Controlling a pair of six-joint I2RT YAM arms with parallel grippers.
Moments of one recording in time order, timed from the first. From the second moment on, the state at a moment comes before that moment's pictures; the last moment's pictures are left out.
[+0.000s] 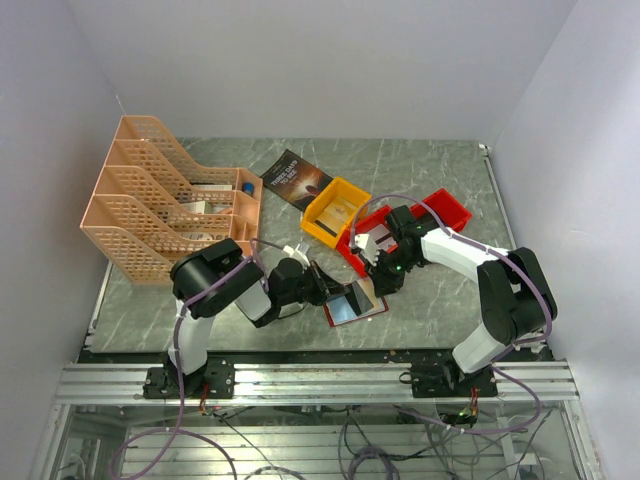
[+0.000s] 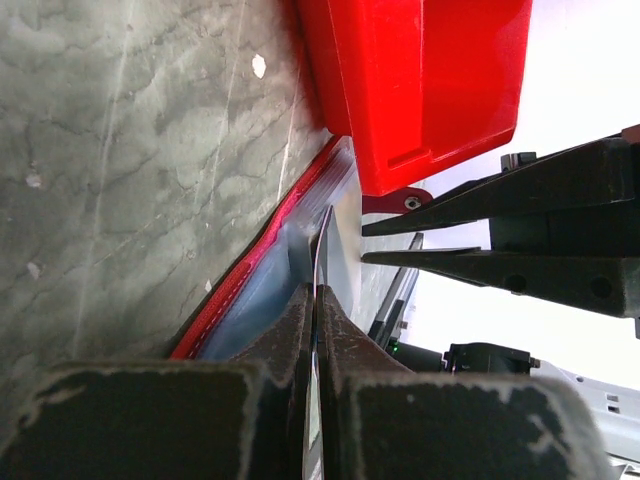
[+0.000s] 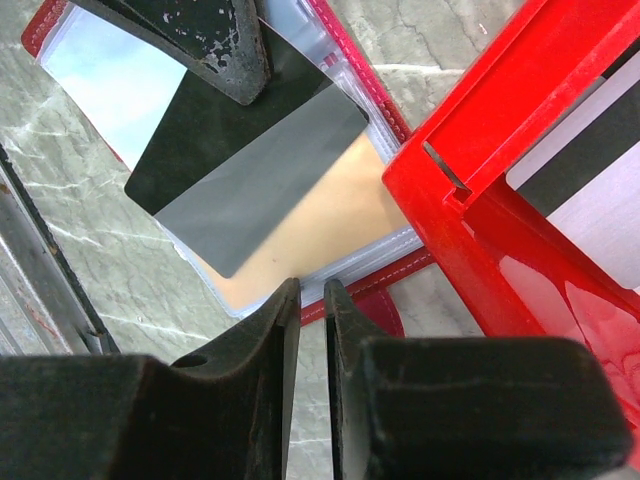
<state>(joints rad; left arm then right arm) -0.86 1.99 0.50 1.14 0.23 -1.31 0.41 1.61 0.91 -0.69 -0.52 -0.74</state>
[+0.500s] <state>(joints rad) -0.83 2.02 0.54 1.14 0.30 -1.31 0.43 1.47 0.91 -0.67 -0.59 -0.78</state>
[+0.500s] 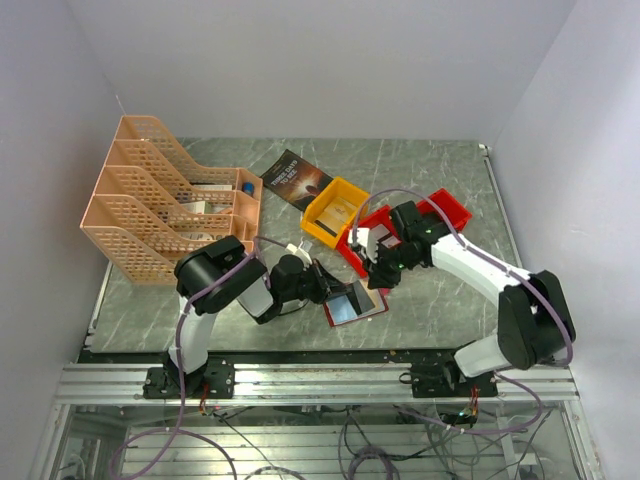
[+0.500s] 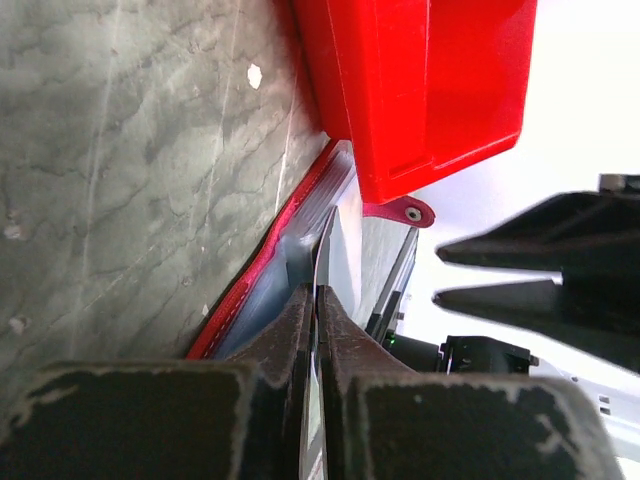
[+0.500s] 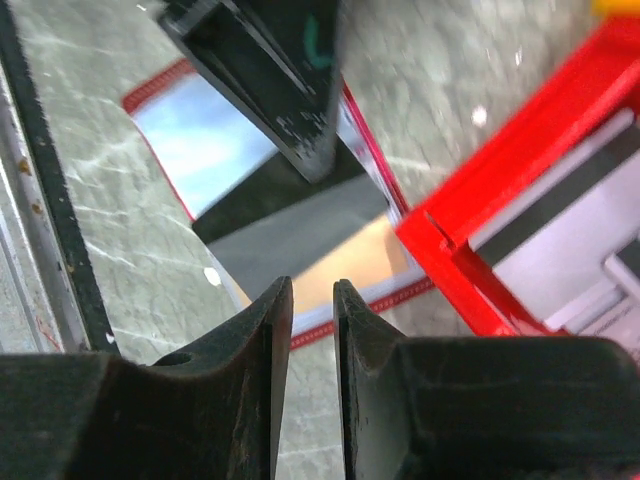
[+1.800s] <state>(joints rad) -0.82 2.06 0.55 1.18 0.34 -1.31 0.90 1.47 0.72 -0.26 -0.15 -1.00</state>
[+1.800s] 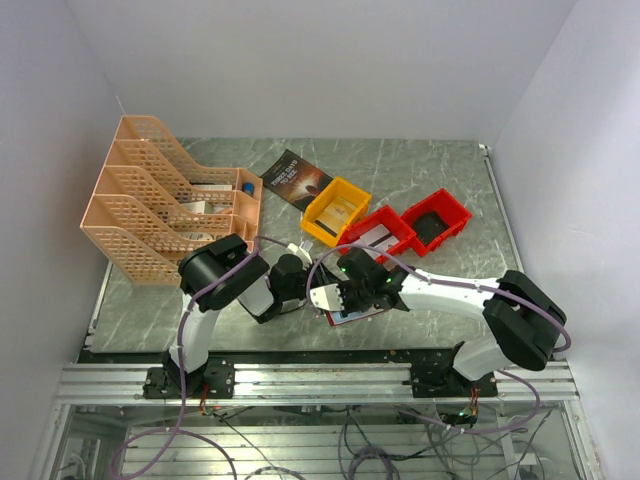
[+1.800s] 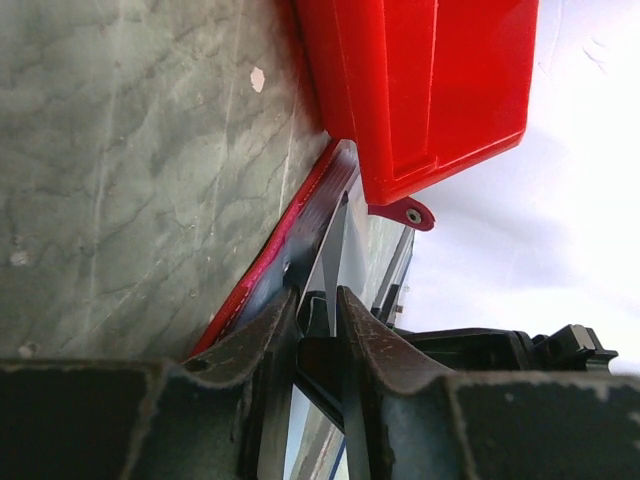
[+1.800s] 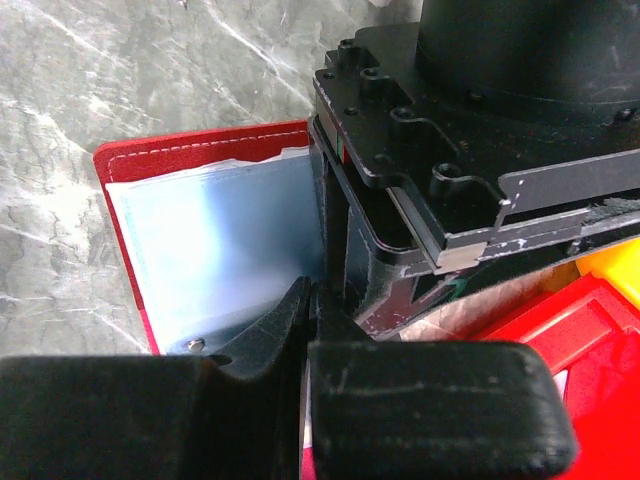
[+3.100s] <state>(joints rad) -0.81 1.96 0.54 1.01 0.33 -1.23 0.53 1.40 0.81 -0.48 -0.40 -0.92</state>
